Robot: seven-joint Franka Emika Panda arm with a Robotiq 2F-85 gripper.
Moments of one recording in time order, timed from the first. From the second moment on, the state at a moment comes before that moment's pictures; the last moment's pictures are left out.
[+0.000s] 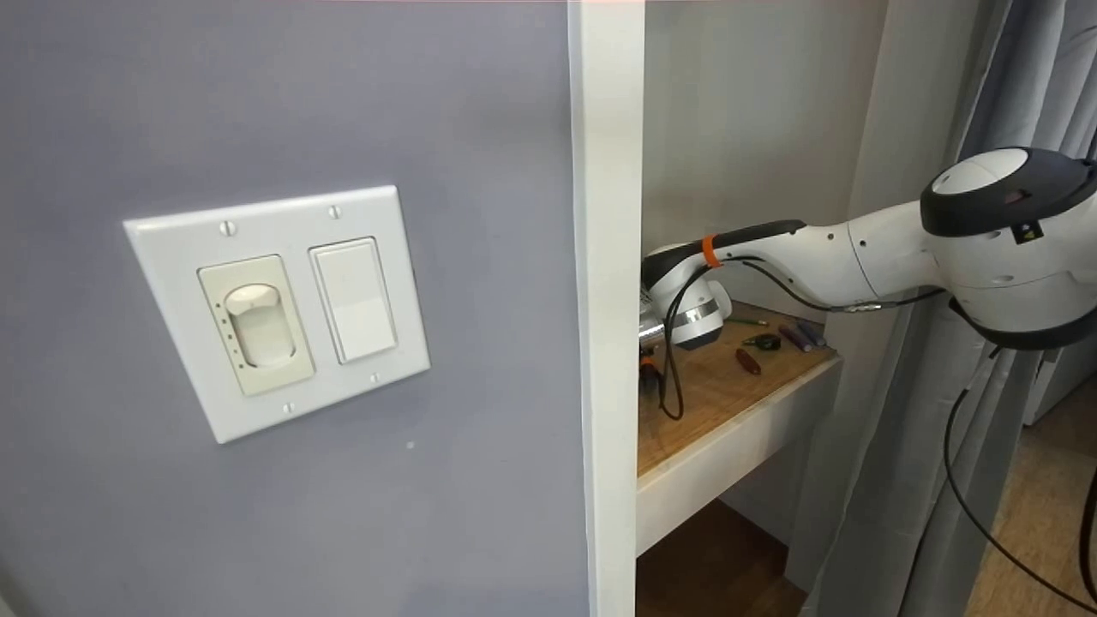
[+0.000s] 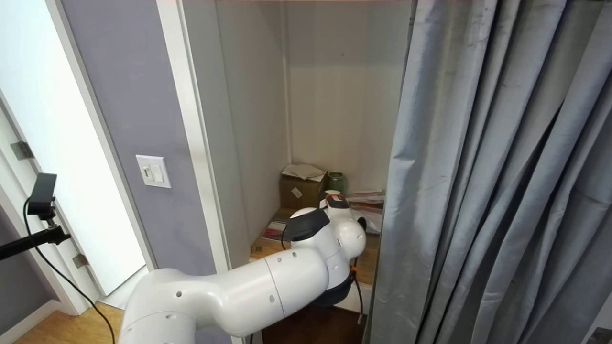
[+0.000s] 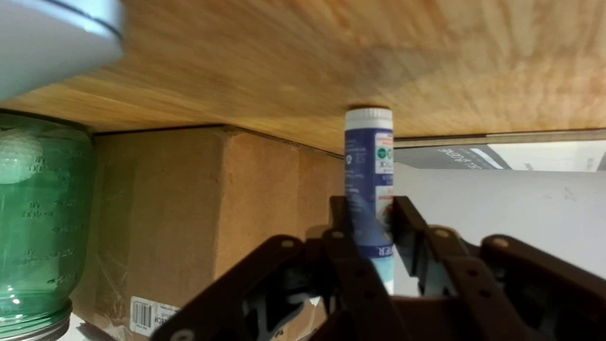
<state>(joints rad) -0.54 1.46 0.99 -1.29 0.37 2.61 -1.98</state>
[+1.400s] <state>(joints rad) -0.50 1.15 0.77 -1.37 0.37 2.54 -1.92</state>
